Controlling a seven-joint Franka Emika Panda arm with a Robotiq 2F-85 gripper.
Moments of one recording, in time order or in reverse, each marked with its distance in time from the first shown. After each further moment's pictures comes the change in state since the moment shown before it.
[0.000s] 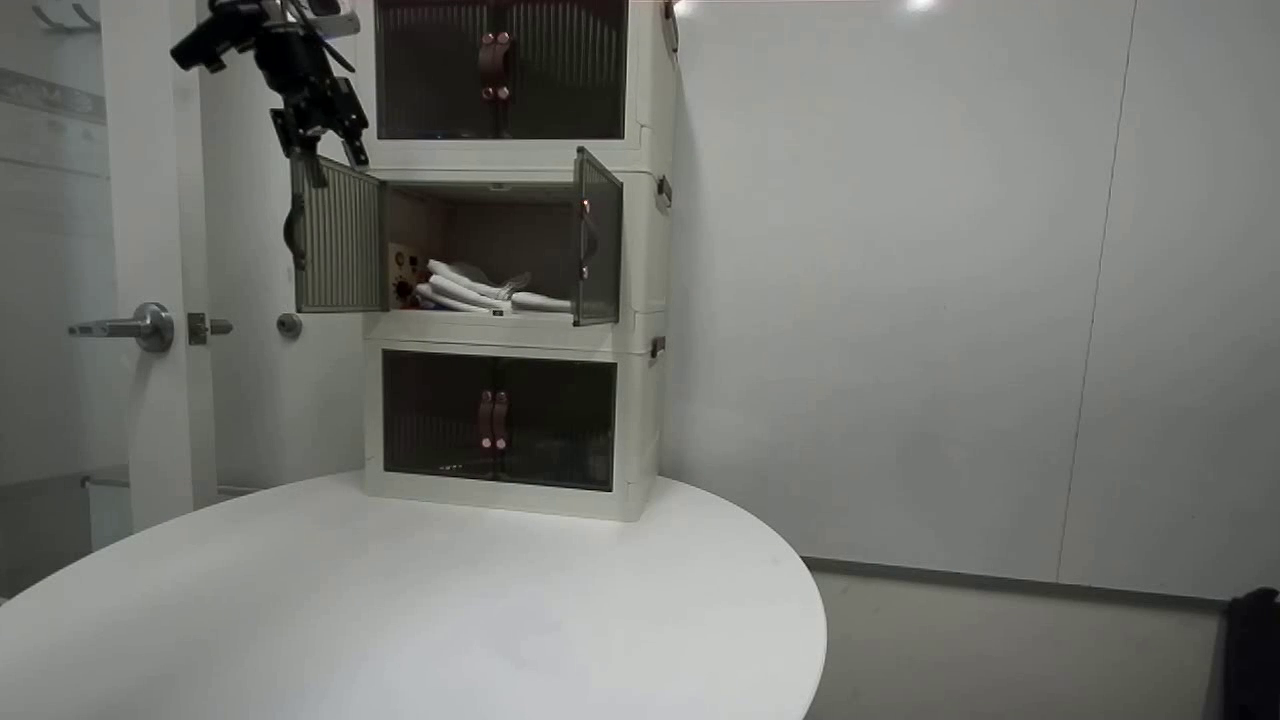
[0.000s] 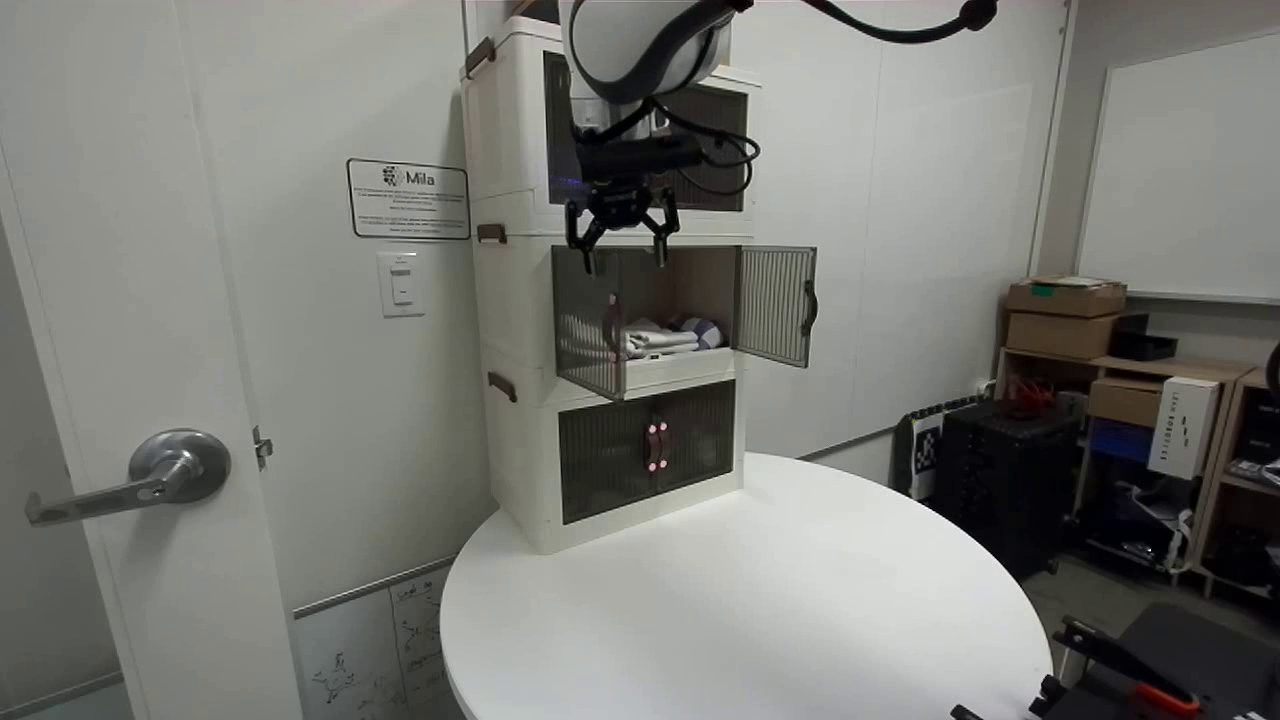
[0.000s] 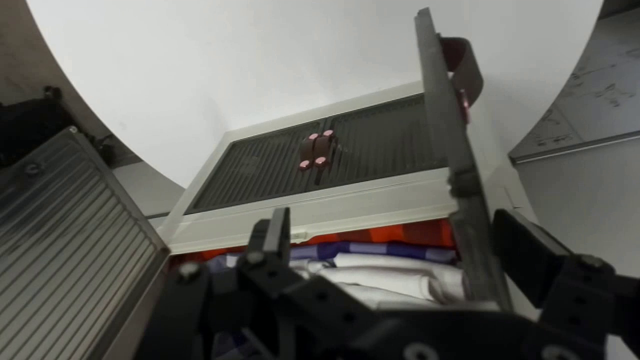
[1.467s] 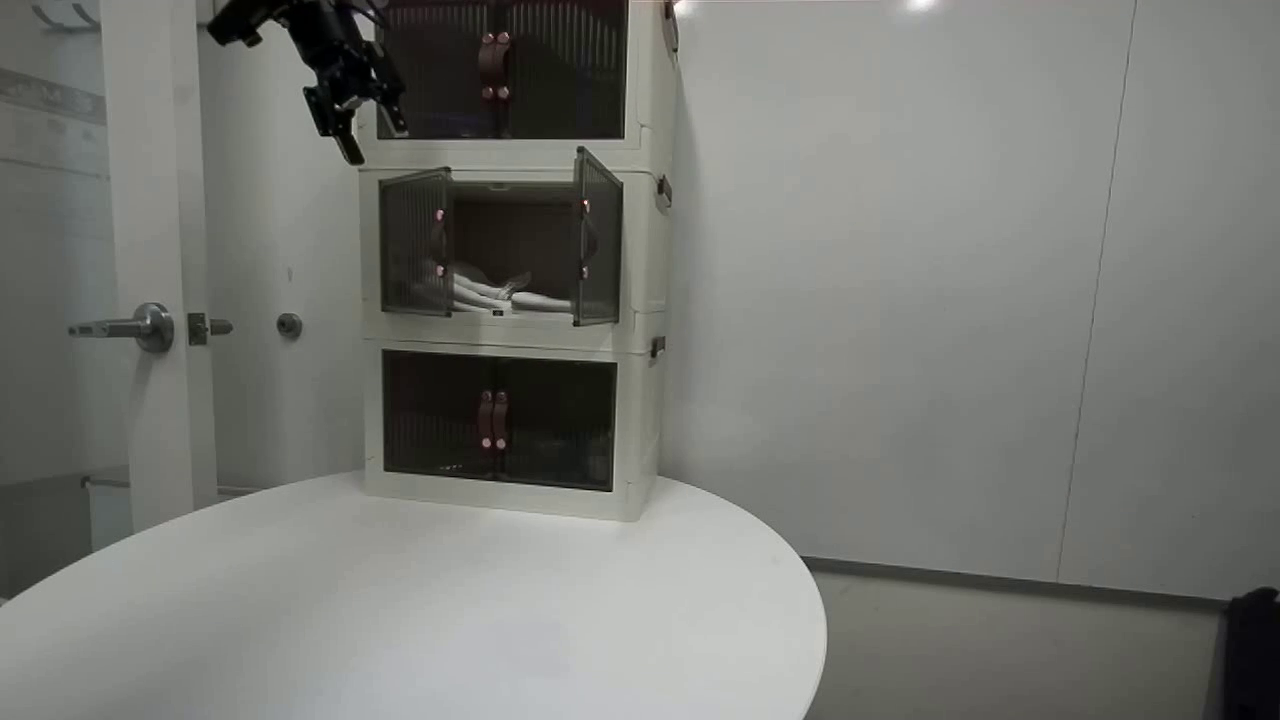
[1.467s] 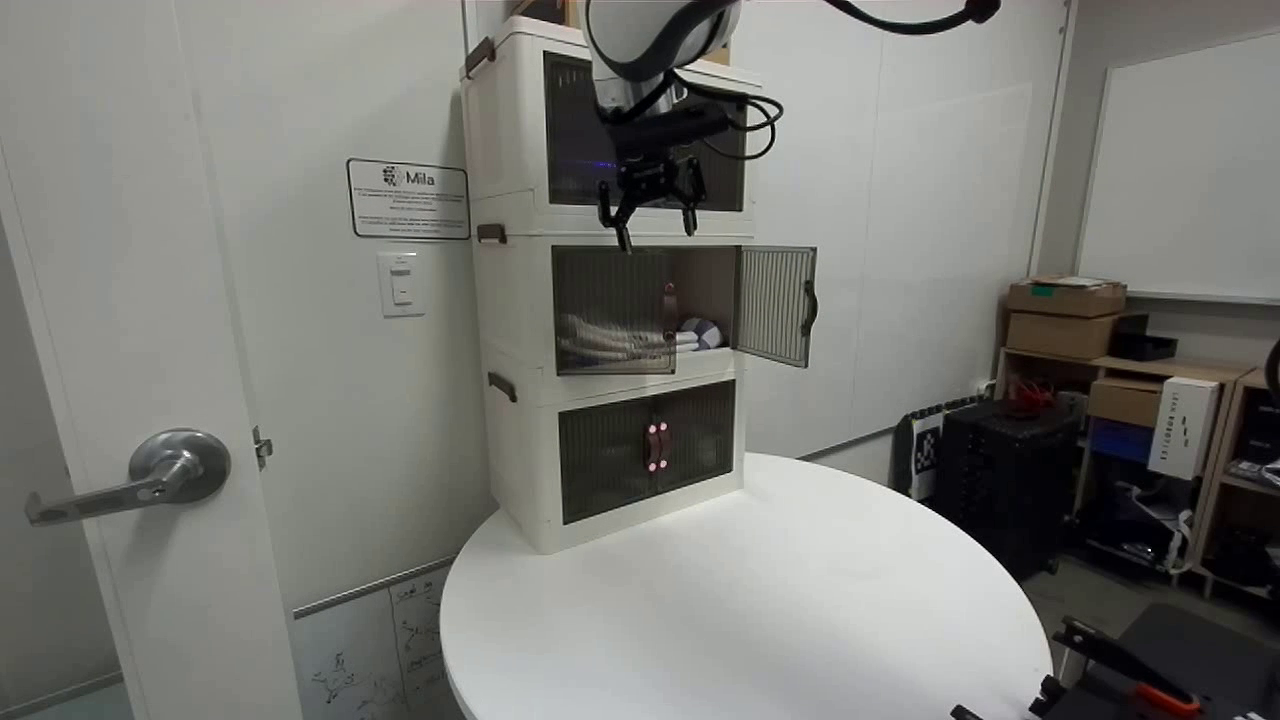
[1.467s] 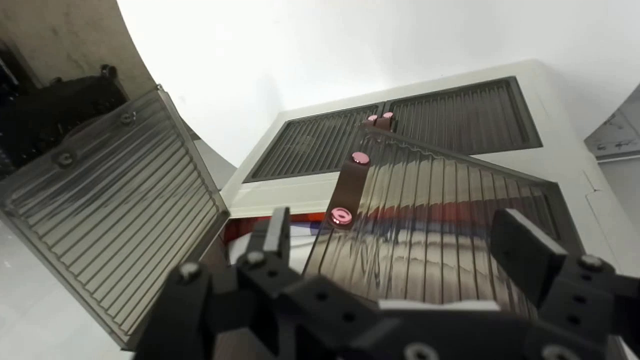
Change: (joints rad) arm -0.030 -0.001 -0.016 0.085 -0.059 -0.123 -0.105
